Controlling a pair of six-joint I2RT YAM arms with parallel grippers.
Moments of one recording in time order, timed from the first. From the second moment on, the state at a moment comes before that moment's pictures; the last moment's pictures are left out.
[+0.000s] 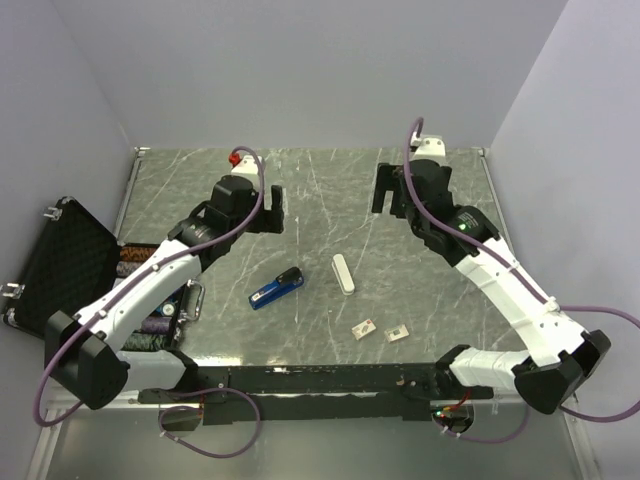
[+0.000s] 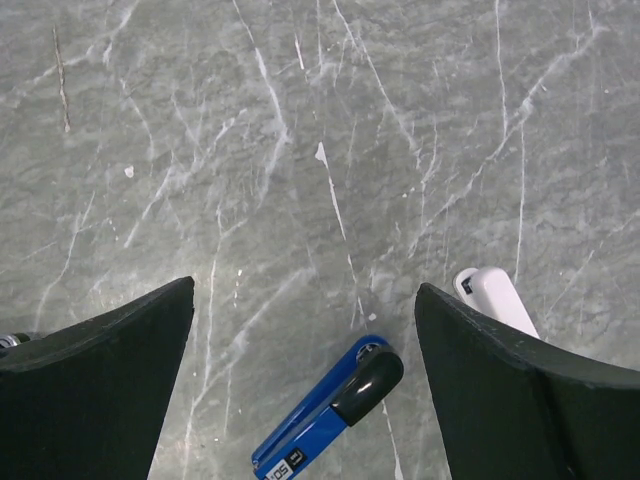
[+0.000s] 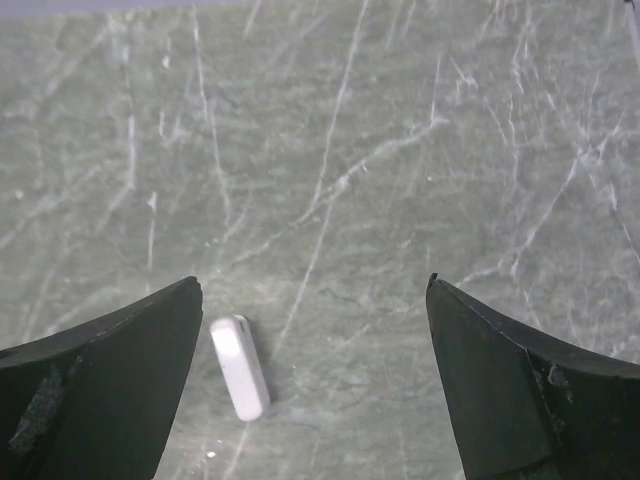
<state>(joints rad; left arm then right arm) -0.56 1.27 1.11 -0.36 -0.23 -0.30 0.59 1.20 1.35 -0.68 0.51 0.35</state>
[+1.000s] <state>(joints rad) -0.71 1.21 0.99 -0.35 -0.09 -0.17 0.60 1.13 1.16 -0.62 0.25 0.24</state>
